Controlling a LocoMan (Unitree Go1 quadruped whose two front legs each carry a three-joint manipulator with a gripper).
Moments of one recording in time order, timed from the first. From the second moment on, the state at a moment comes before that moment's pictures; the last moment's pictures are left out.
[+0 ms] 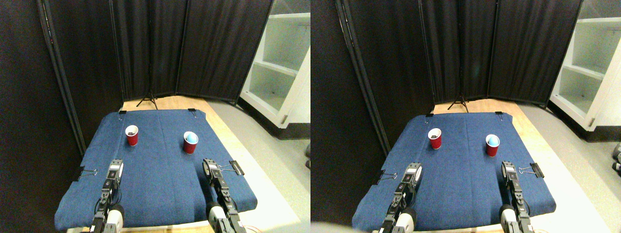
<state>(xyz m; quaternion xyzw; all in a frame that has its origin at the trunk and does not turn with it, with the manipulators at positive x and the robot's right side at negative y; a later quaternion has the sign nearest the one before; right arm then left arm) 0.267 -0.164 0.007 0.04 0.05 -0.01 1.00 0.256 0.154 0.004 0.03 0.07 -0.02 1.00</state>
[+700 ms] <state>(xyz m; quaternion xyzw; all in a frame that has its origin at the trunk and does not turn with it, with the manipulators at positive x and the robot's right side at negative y) 0.270 -0.159 0.024 0.10 0.00 0.02 1.00 0.257 0.141 0.030 -0.05 0.04 -0.01 1.00</state>
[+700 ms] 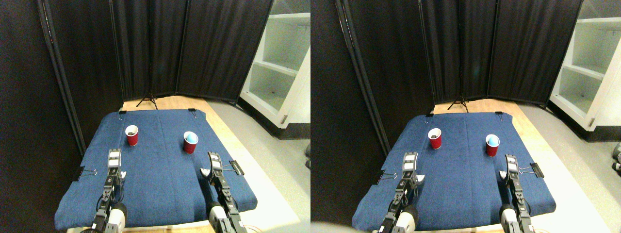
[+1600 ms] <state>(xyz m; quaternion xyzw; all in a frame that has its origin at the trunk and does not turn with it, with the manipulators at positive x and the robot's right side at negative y) 0.337 -0.141 0.018 0.60 -0.01 -0.04 0.80 0.330 0.155 0.001 -0.47 -0.02 0.12 0.87</state>
